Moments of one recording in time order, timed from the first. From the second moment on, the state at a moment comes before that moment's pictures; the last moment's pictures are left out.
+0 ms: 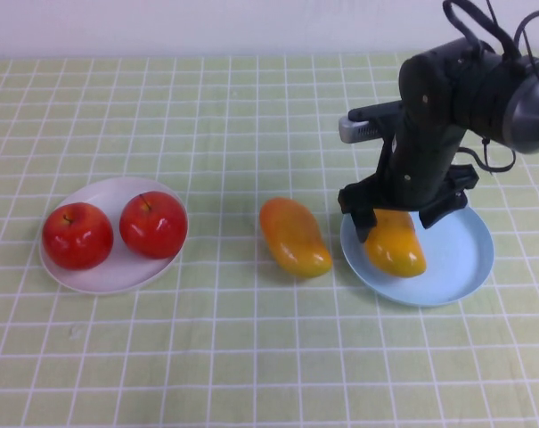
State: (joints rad) right arm 0.49 2.03 -1.69 -0.06 1.12 0.29; left arm -0.10 -0.01 0.02 0.02 0.38 0.11
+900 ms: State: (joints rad) right arm 0.64 2.20 -1.84 0.08 0.93 -0.03; left arm -0.10 -0.01 0.02 0.02 0.38 0.11
